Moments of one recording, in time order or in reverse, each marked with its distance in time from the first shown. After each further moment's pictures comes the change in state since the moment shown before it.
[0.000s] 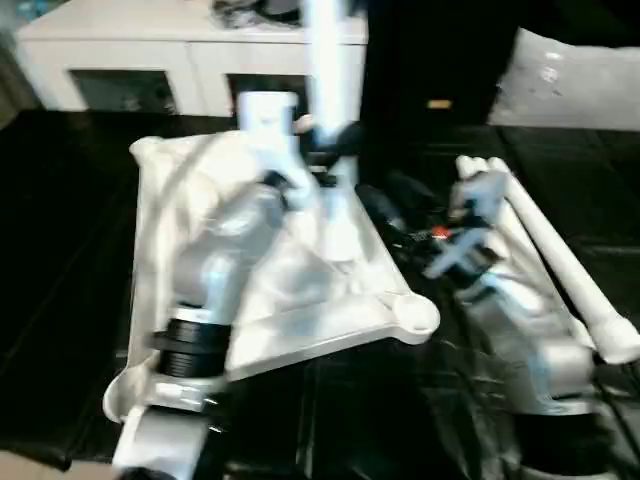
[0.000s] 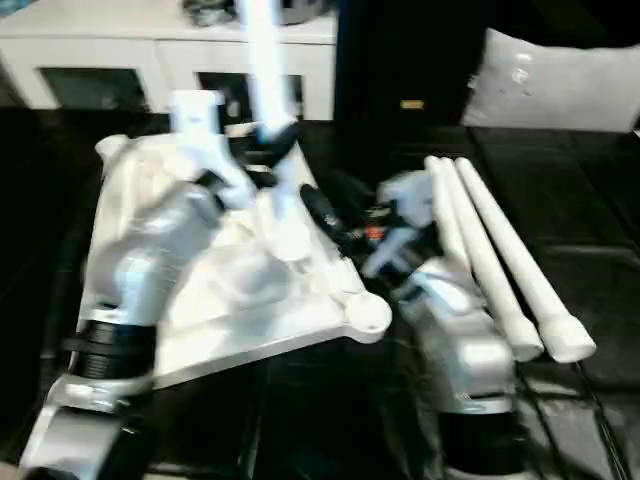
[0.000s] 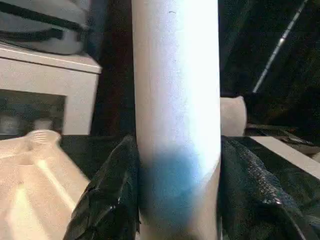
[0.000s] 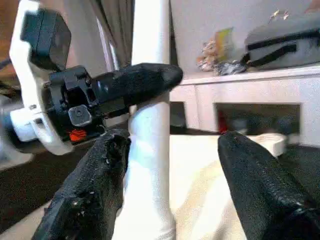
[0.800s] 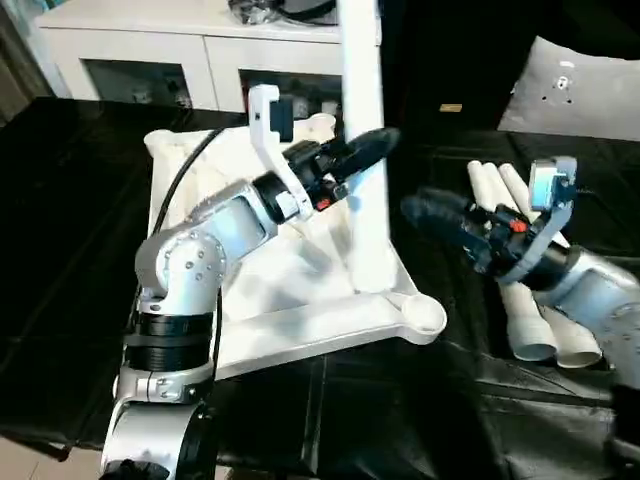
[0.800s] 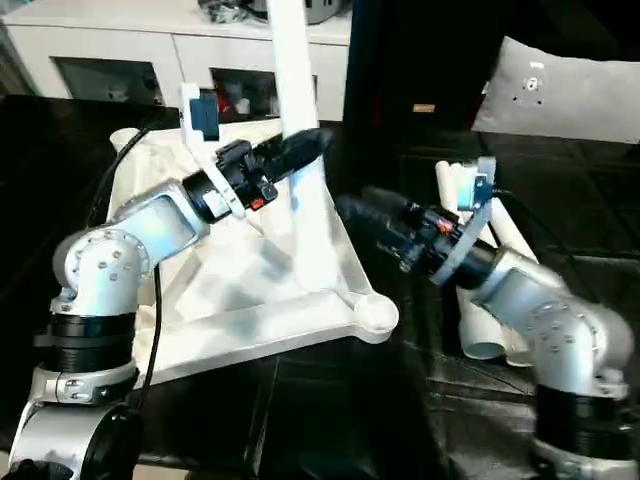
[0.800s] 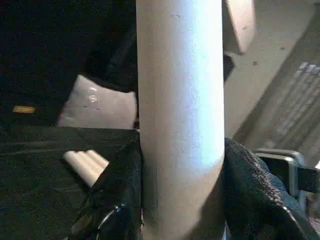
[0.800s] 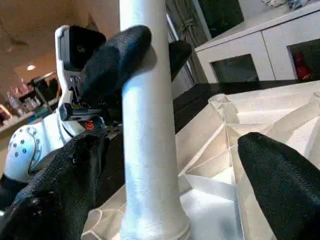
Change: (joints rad) left arm -0.022 0.037 0.038 -0.067 -0.333 0.254 -0.270; right arm -0.073 -0.303 -0.161 0.019 0.423 0.483 0.170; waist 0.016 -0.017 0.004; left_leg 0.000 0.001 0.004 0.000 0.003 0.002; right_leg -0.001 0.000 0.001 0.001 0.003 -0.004
